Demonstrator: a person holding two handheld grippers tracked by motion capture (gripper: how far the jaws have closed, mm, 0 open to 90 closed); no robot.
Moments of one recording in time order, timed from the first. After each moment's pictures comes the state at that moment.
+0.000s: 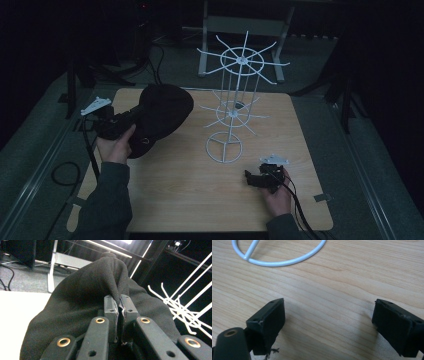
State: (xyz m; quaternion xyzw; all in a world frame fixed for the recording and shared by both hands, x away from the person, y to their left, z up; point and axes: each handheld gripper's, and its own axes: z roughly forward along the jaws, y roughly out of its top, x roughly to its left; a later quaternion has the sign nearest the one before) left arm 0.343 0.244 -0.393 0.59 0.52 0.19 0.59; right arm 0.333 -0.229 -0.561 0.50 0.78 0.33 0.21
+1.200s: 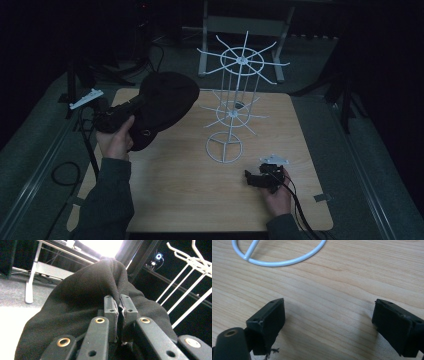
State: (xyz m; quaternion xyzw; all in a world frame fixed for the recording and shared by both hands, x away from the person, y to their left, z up) left arm 0.344 0.245 -0.370 0.55 0.49 0.15 0.66; right arm 0.333 -0.229 -0.561 0.50 0.78 0.33 0.21
